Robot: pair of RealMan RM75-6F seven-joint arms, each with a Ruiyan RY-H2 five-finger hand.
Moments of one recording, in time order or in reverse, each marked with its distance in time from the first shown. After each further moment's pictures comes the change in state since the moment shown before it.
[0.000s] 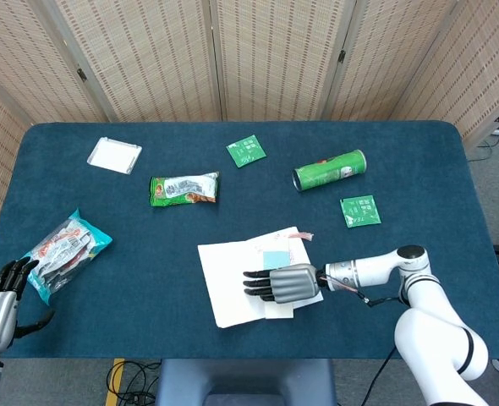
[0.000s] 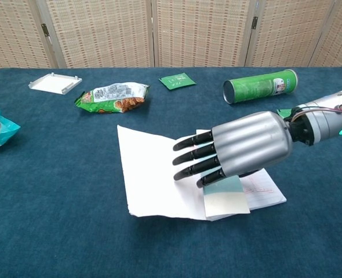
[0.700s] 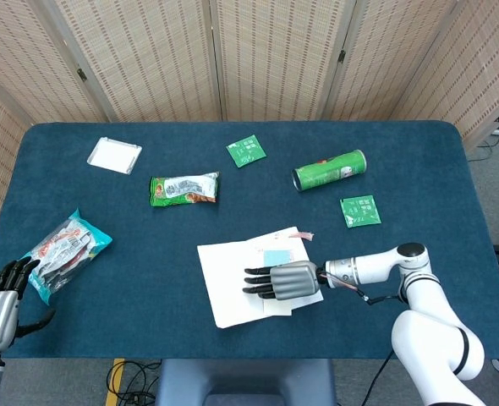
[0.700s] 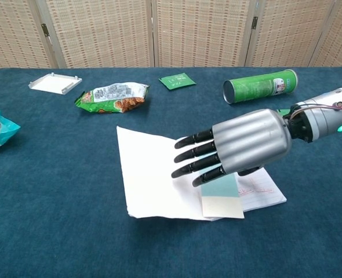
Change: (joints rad) left arm -0.001 -0.002 -0.003 -0.003 -0.004 -0.005 0.013; right arm 0.004 -0.014 -0.058 0.049 0.053 0.011 0.024
